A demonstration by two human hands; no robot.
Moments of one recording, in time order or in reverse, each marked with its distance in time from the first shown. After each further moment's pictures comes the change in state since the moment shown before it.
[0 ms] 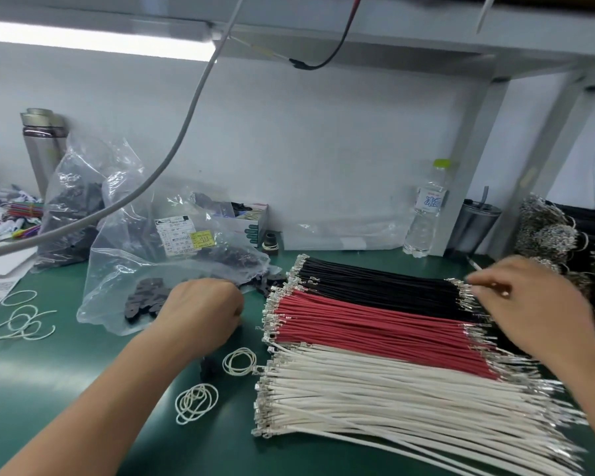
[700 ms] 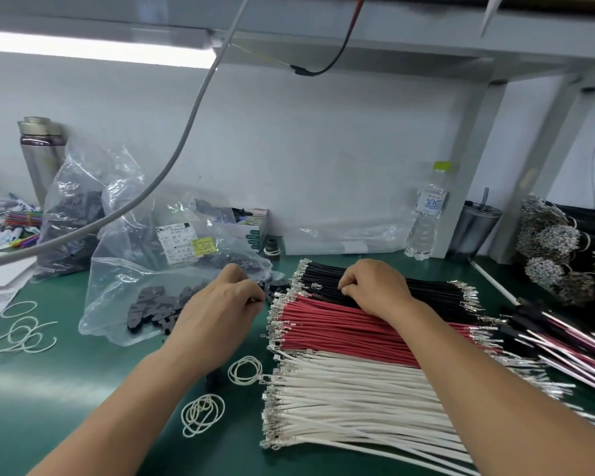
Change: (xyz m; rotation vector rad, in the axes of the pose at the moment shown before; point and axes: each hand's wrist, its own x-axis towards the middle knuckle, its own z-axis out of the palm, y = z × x) left_hand 0.000 0.008 0.012 -0.480 0.293 0.022; right_hand 0.075 -0.118 0.121 0.139 -0.377 -0.029
